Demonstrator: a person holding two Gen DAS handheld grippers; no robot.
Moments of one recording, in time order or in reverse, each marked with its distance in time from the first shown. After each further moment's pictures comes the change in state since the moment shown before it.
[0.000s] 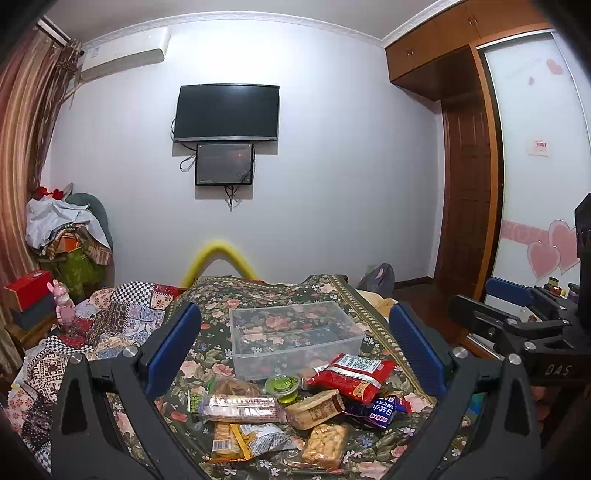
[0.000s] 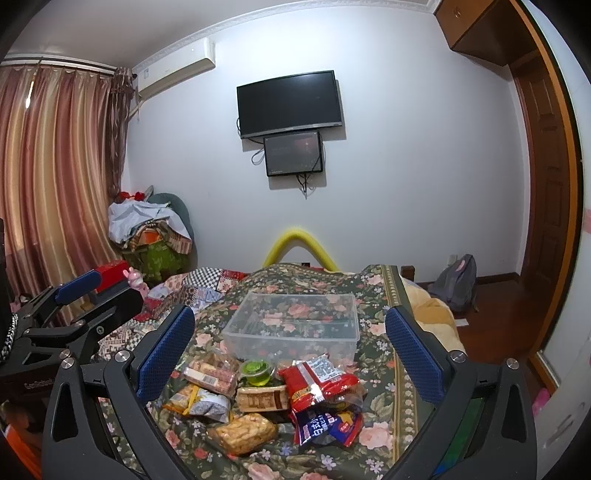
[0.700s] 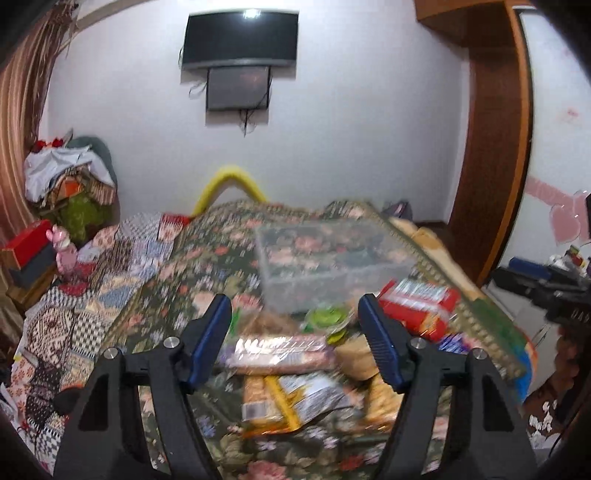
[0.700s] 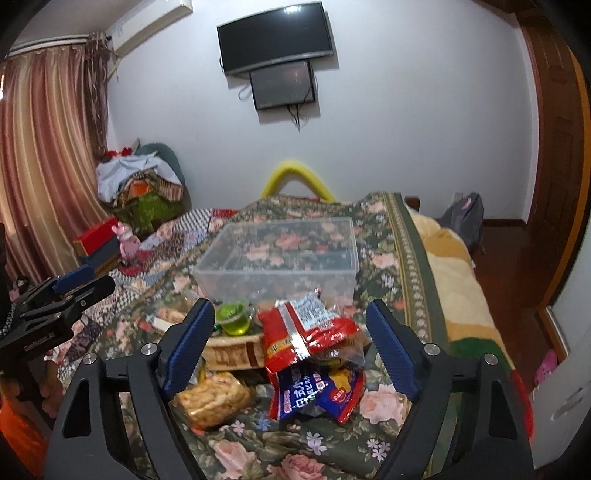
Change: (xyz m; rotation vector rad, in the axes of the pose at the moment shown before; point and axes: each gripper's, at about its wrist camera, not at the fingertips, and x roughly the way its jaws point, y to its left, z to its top) left arm 0.081 0.063 -0.067 -0.032 0.304 0.048; right arm 0.068 -0.036 -0.044 0.055 0.265 0.018
